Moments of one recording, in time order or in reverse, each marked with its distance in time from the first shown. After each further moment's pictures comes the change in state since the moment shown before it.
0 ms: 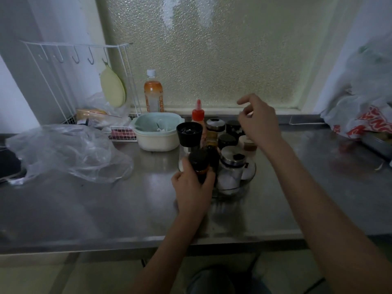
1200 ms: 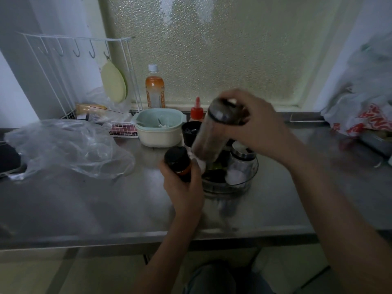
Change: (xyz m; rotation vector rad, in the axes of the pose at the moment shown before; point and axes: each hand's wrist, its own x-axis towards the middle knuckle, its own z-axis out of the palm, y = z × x) left_hand -0.004 -0.003 -0.012 -0.441 0.394 -0.007; right_hand -0.042 -0.059 -0.030 0.101 -0.258 -0.244
